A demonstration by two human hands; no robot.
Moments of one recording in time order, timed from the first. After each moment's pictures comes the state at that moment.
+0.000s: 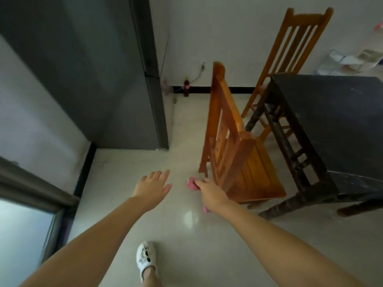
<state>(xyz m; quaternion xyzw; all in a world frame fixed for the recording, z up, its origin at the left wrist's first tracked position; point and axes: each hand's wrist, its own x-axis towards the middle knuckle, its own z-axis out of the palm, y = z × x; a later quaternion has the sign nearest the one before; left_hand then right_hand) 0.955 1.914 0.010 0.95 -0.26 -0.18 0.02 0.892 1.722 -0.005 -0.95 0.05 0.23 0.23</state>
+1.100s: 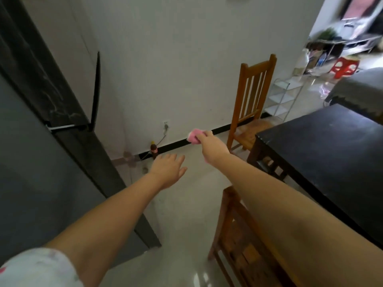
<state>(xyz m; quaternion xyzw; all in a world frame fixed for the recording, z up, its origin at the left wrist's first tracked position) 1.453 1.678 0.113 0.86 -0.51 -0.01 -0.08 1.383 1.521 0.132 -0.96 0.23 0.01 0.15</state>
